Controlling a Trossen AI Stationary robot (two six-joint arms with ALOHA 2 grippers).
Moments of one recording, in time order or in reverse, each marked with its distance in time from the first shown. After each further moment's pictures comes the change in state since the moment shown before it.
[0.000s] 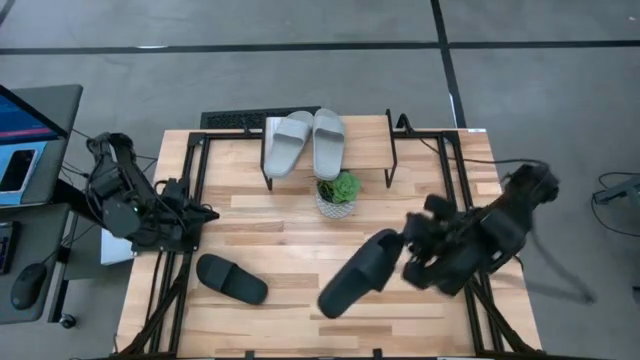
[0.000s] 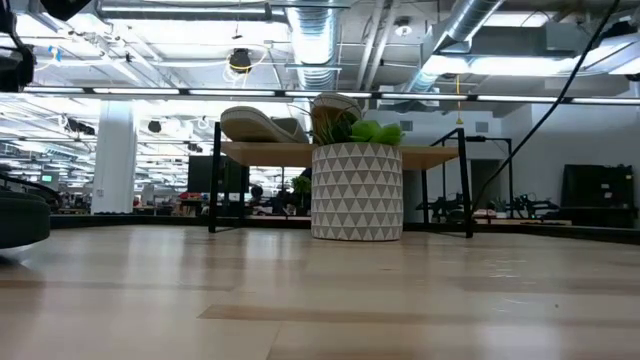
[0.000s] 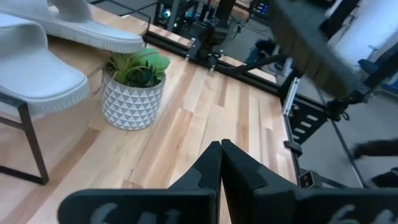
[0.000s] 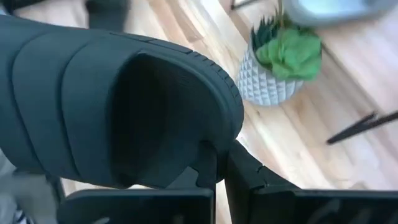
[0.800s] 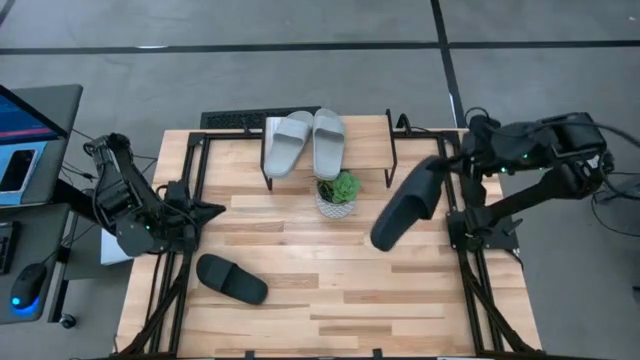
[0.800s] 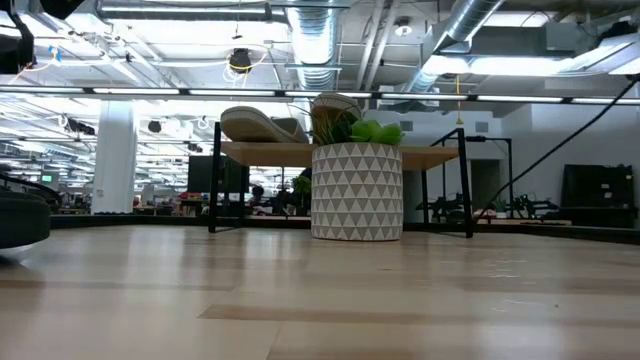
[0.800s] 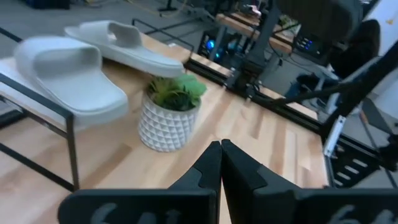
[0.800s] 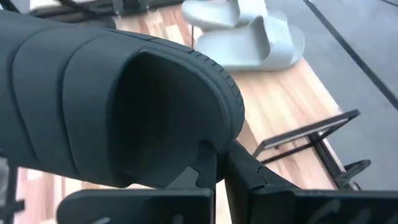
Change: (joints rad) left arm 0.001 0.127 0.000 -0.027 -0.223 -0.181; right arm -0.551 -0.481 -0.057 0.006 -0.290 -0.717
